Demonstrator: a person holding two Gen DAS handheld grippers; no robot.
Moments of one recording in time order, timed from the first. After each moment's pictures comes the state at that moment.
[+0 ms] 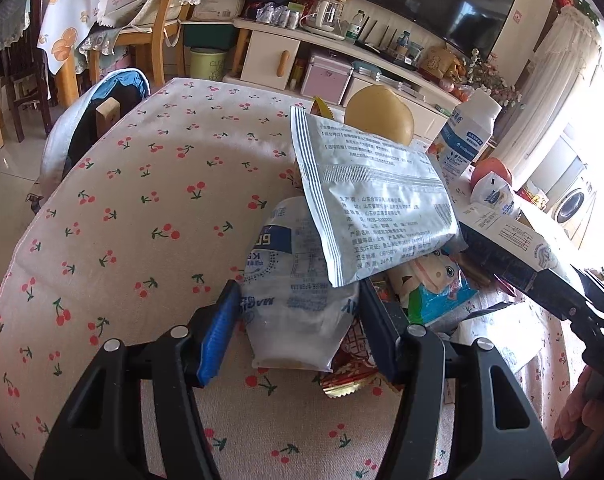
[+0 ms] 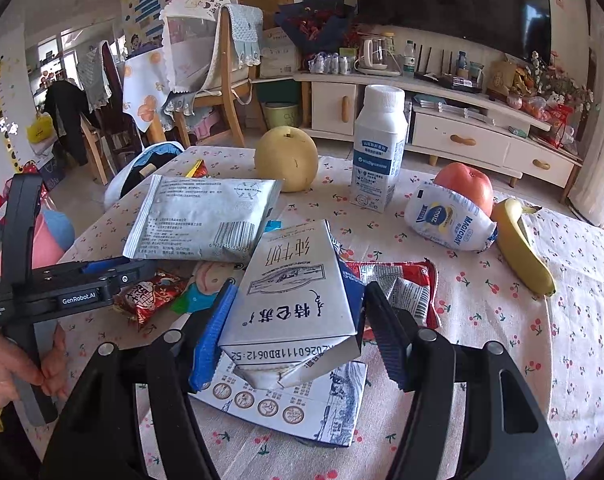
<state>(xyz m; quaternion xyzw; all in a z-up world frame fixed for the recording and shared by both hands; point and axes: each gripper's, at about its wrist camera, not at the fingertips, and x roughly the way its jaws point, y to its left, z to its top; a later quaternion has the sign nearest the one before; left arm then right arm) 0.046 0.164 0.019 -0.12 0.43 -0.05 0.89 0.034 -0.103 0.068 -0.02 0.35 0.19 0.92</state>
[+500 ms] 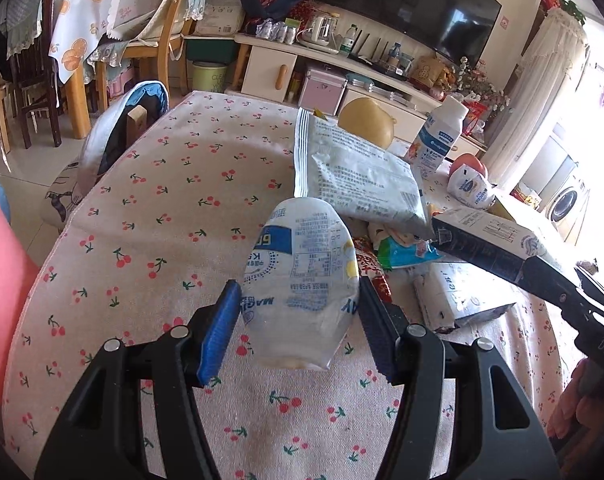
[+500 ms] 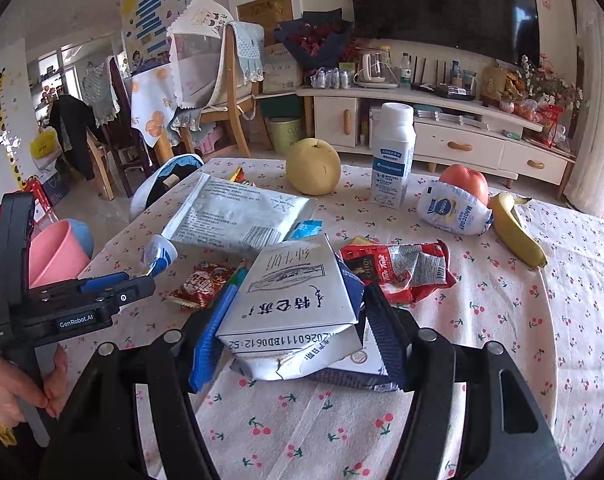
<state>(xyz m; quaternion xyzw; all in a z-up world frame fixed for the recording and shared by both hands) -0.020 0.179 0.046 -0.11 0.41 -0.06 0.90 -0.025 -0.081 0.084 0.00 0.33 0.18 0.93</state>
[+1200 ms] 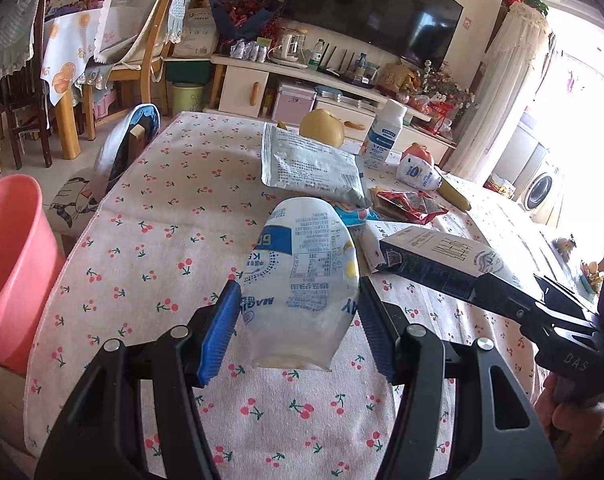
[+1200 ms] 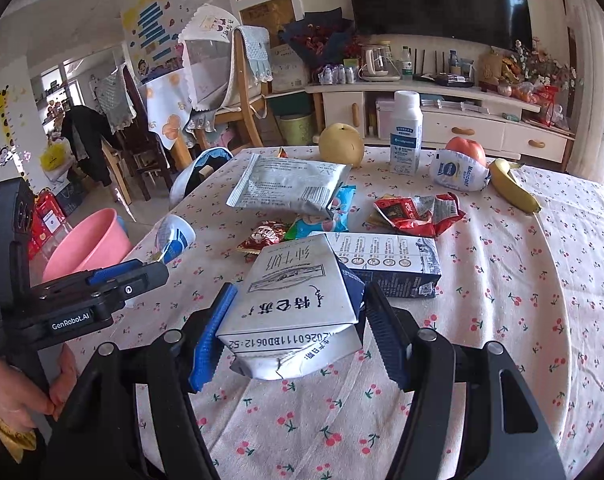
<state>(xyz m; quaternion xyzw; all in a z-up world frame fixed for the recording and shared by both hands) -0.105 0.179 0.081 -0.09 0.38 -0.10 0.92 -0.112 -0.067 0.093 0.03 0.34 0.19 0.92</state>
